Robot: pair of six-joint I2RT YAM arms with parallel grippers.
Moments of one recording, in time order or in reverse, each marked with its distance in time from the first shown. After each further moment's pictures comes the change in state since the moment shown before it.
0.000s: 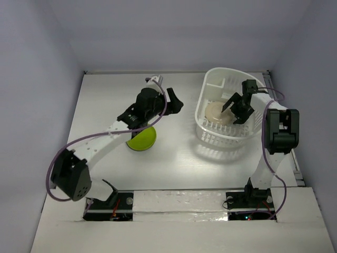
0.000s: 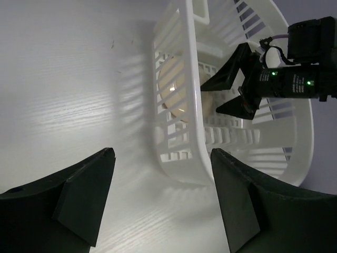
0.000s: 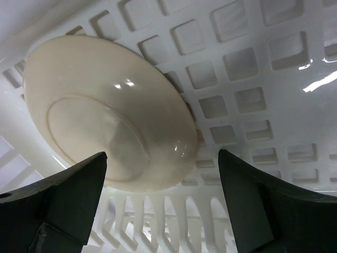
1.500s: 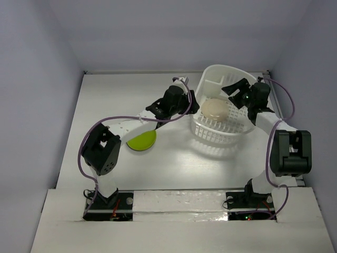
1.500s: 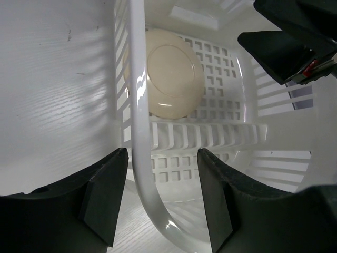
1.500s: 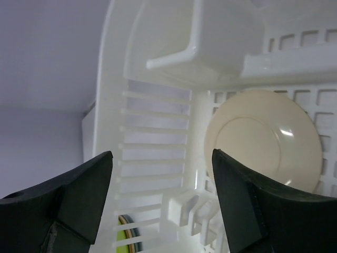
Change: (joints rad) left arm -0.100 0.420 0.274 0.071 0.001 0.059; right arm -0.007 -0.344 -0.433 0.954 -0.234 0.158
